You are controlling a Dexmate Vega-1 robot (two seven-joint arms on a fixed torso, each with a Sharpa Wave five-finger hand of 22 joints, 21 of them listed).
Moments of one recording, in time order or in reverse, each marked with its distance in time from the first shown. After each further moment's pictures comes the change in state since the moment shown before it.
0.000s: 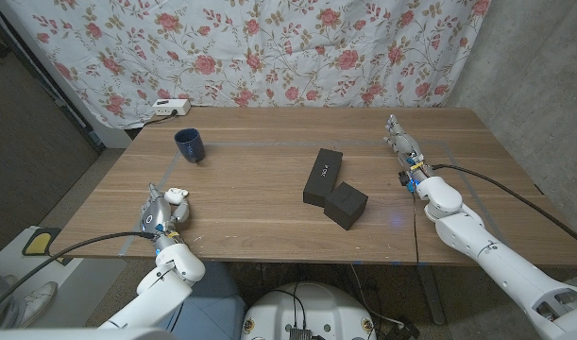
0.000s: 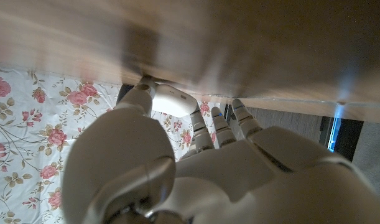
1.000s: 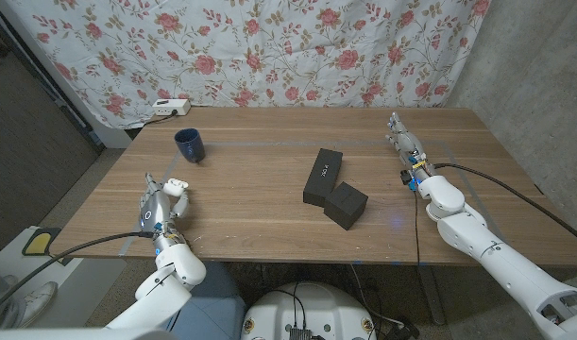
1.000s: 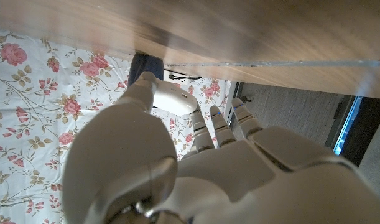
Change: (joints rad) left arm 0.028 -0.007 -0.012 -0.021 0.072 -0.111 0.069; left_hand 0.040 -0.013 -0.009 0.008 0.008 -0.051 0.043 -0.023 0.000 0.007 0.007 0.018 0.037 0.025 -0.014 0.000 0.000 0.025 -0.007 0.007 0.000; right arm -0.019 -0.014 0.011 -0.040 -0.001 -0.006 -0.016; right_hand 0.000 0.000 0.000 0.000 -0.008 0.000 0.000 0.000 0.000 0.000 -0.007 0.000 0.000 0.000 0.000 0.000 0.000 0.000 0.000 0.000 0.000
